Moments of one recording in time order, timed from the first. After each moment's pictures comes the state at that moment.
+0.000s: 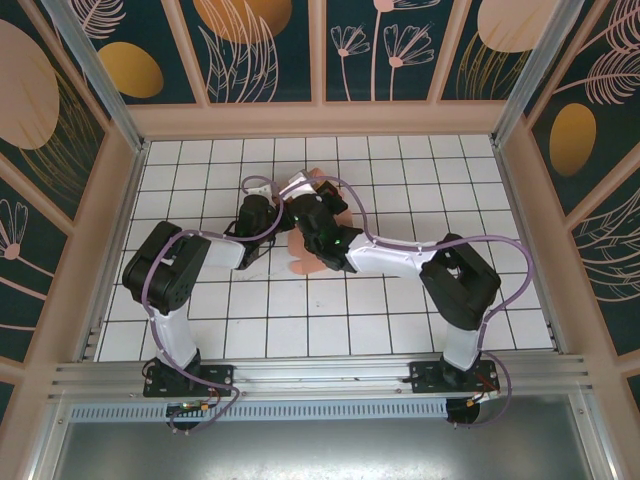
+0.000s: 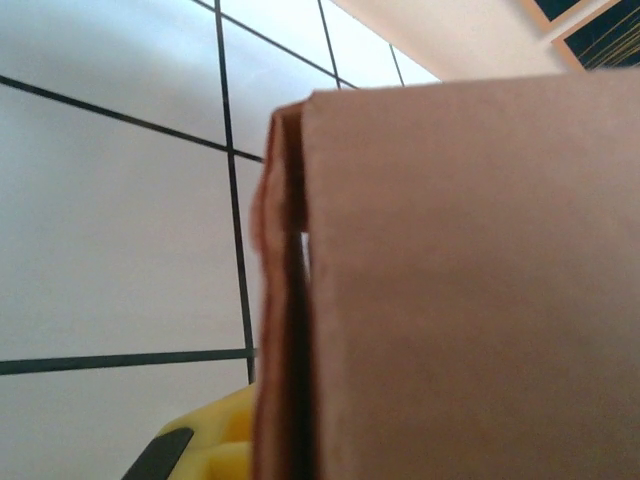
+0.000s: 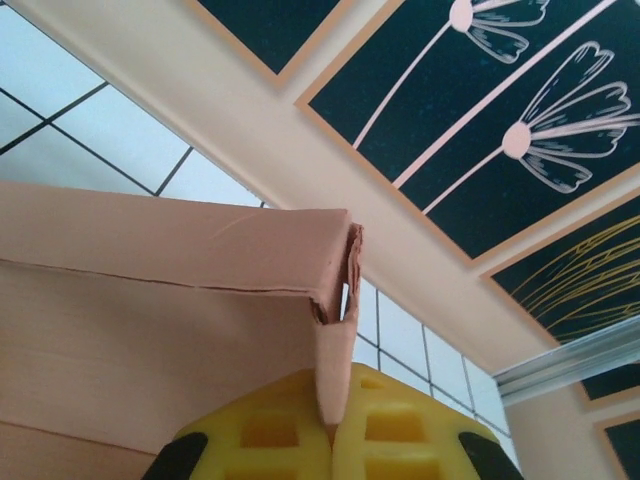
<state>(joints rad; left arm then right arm) -0.46 1.88 0.81 0.66 0.16 -0.76 0.95 1.82 1.19 0.28 0.97 -0.48</state>
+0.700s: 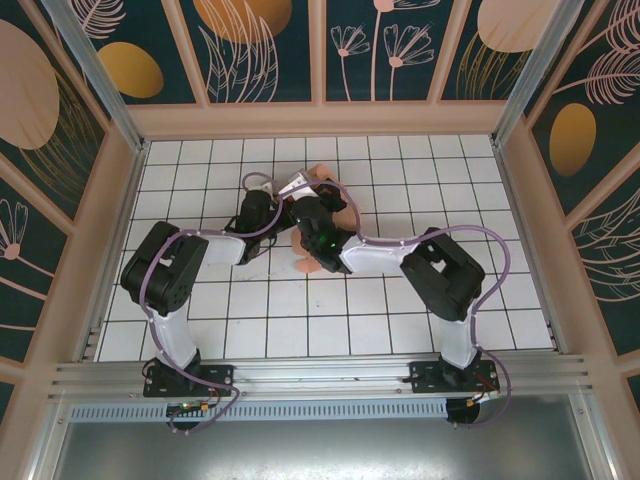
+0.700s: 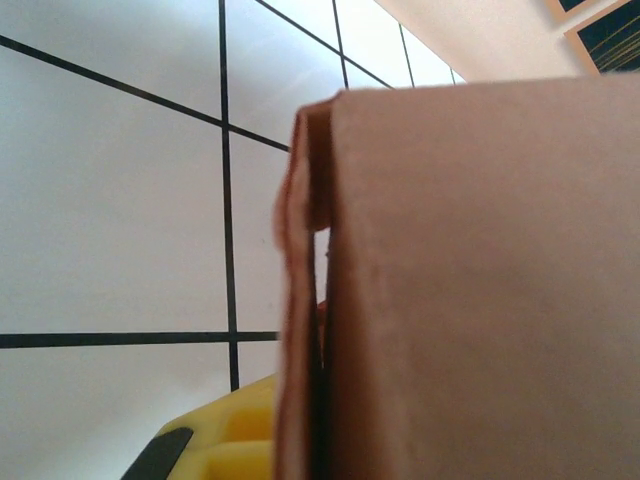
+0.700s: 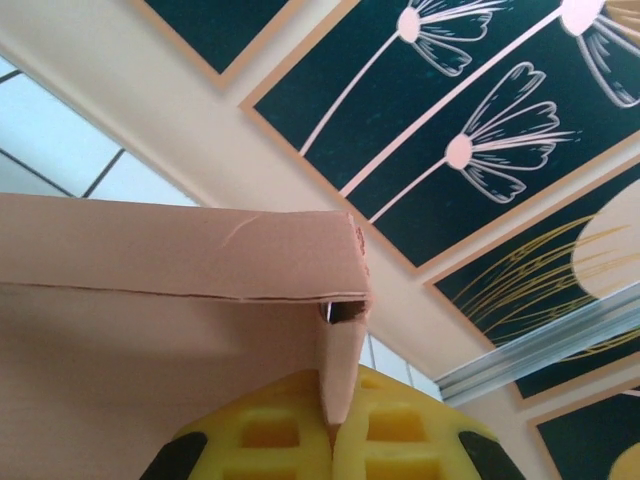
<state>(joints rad) -0.46 1.86 0.86 0.54 0.19 -0.82 0.92 1.95 1.17 0.64 1.07 -0.73</state>
